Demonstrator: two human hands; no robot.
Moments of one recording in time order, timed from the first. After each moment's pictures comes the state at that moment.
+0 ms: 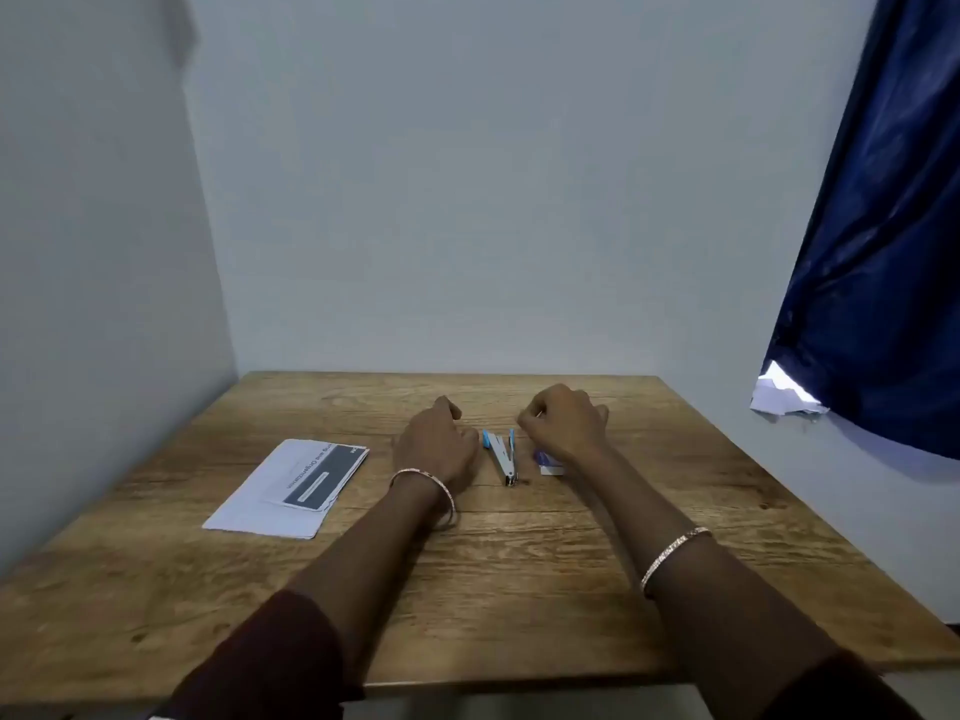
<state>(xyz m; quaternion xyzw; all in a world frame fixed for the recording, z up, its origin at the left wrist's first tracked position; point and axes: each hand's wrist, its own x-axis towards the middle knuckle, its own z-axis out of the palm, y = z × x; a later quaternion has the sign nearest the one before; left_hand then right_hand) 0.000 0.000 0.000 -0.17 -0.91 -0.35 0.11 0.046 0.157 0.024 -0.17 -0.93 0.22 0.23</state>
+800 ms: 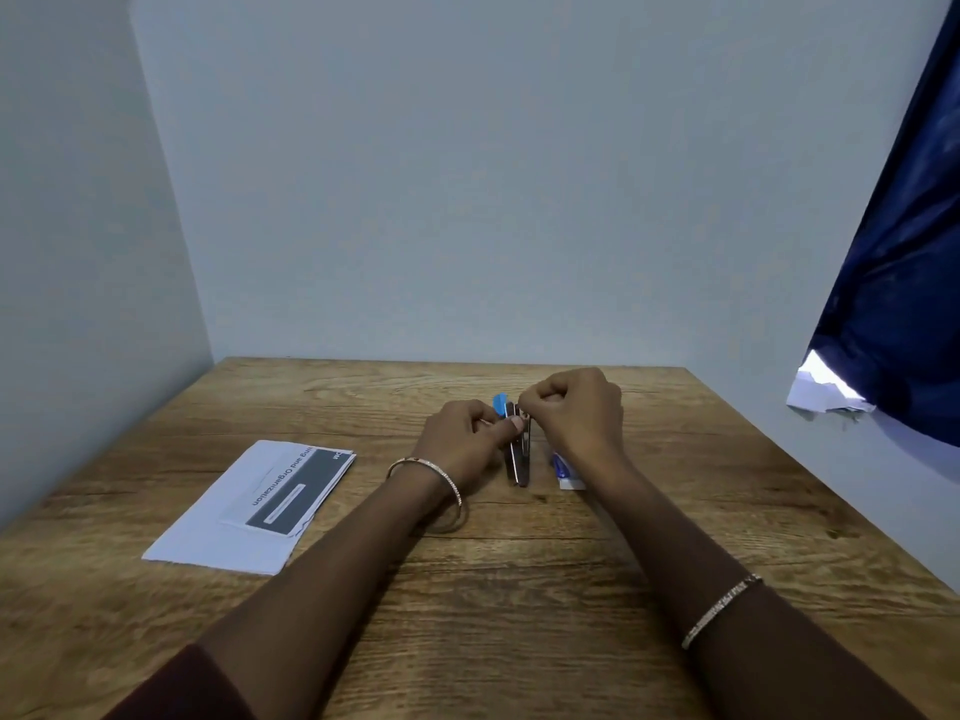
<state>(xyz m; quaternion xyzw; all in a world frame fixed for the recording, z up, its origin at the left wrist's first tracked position) -0.027 0.020 -0.004 -0.22 -0.82 -0.52 -0.05 0.023 0.152 0.019 -0.19 -0.85 0.35 0.34</state>
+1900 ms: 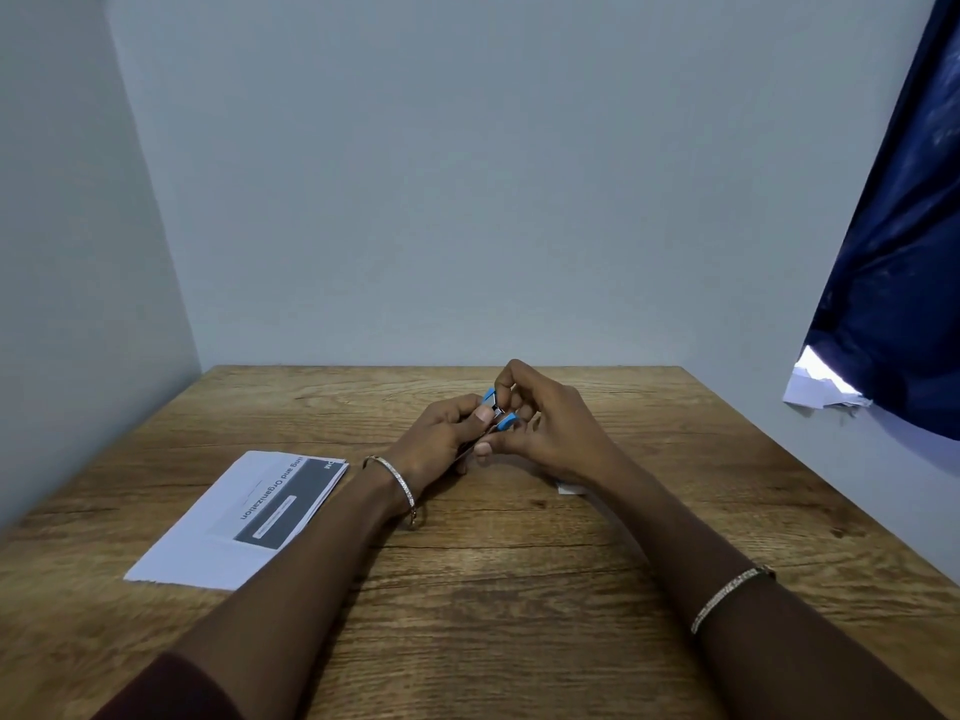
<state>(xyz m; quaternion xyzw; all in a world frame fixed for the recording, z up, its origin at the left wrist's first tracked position) -0.032 0.002 0.005 -0.33 -0.69 -0.62 -0.15 0.014 0.167 0.005 0.11 -0.88 0.39 0.25</state>
